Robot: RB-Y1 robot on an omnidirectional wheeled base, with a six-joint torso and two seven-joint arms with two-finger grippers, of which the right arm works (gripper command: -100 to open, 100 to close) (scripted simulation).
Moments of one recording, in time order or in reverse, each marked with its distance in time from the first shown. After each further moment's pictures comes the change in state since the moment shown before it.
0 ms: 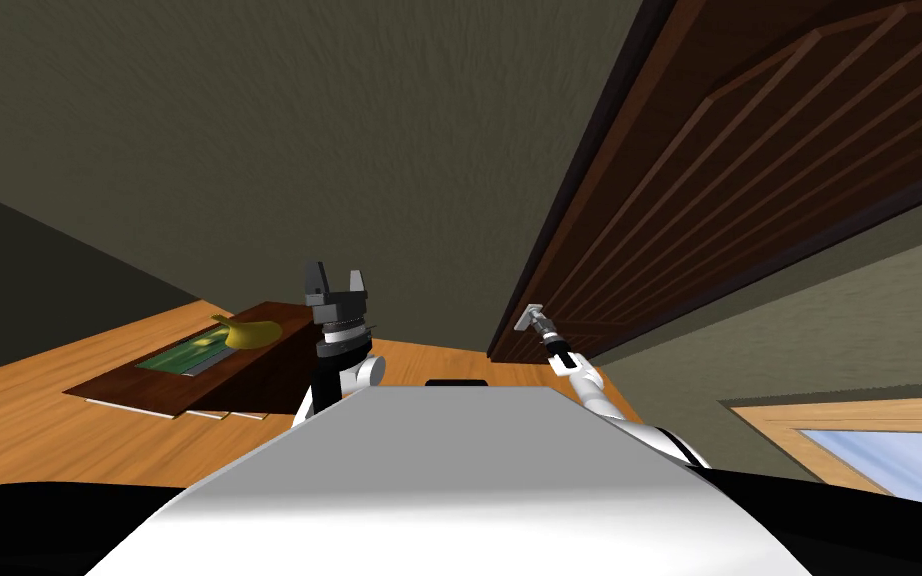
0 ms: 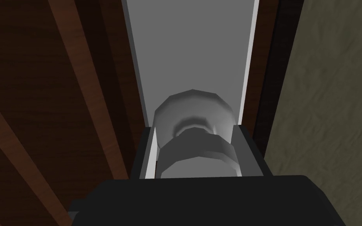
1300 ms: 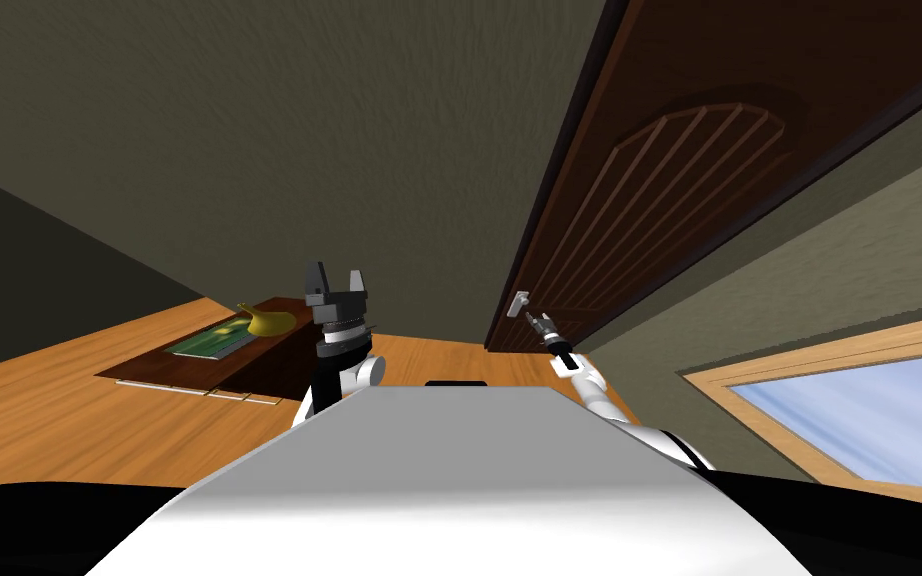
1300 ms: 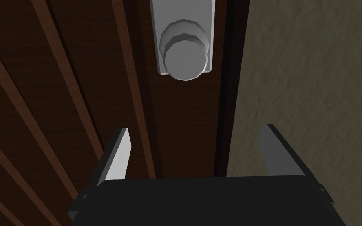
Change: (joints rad) arm 0.014 -0.013 0.013 -0.010 0.002 -0.017 -0.021
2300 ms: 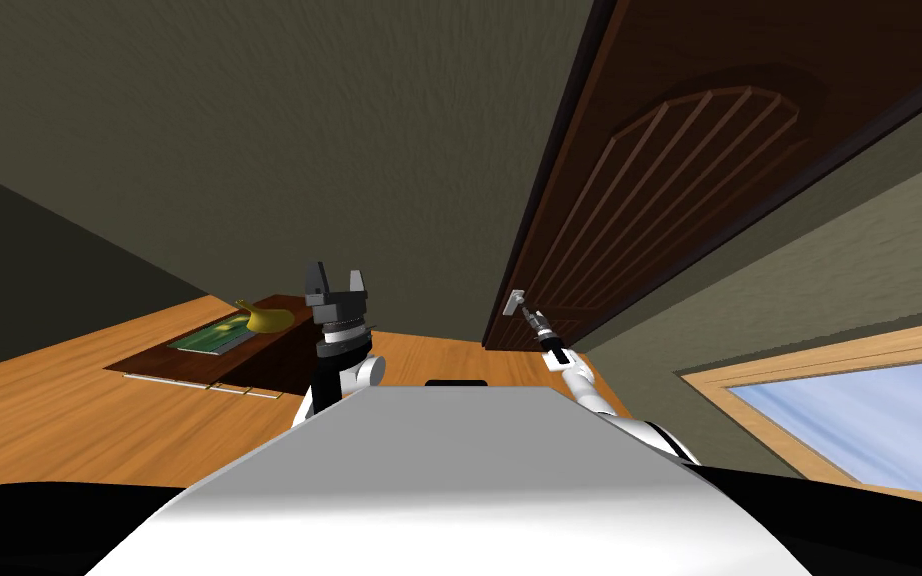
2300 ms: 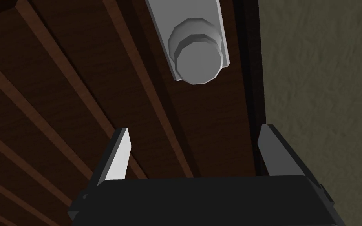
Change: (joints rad) arm -0.034 0.038 0.026 -0.017 -0.071 0.027 -0.156
